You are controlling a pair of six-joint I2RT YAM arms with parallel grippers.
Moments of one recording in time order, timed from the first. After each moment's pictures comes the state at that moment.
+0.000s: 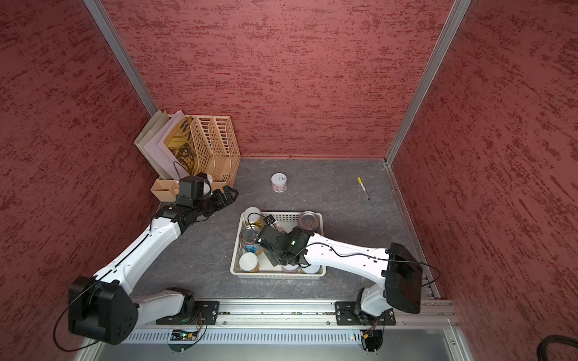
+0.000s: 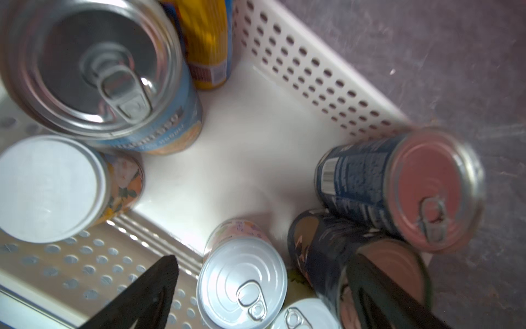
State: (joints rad) left arm -0.25 1.29 0.98 -0.42 0.17 -0.63; right arm 1.16 1.45 1.16 -0.82 0.43 0.45
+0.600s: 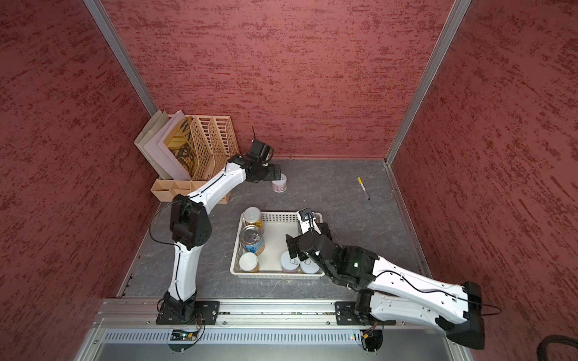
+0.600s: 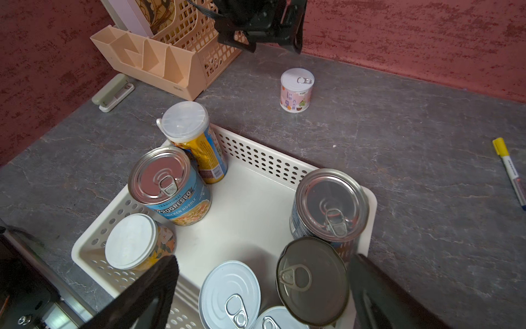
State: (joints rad) left arm -0.48 2.24 2.13 -0.86 -0.06 -0.40; right arm 1.16 0.93 0.87 -0.58 0.53 0.47
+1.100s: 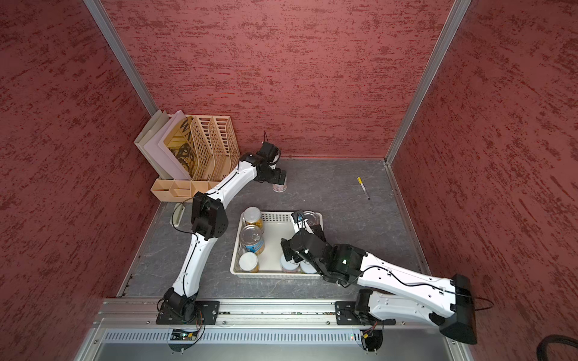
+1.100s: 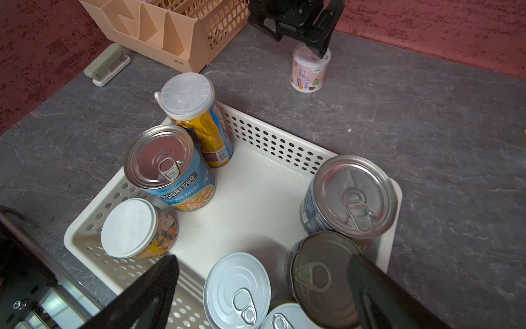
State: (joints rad) left arm -0.48 2.47 2.41 -1.01 -0.02 -0.23; right arm 1.16 1.01 0.87 -0.58 0.48 0.48
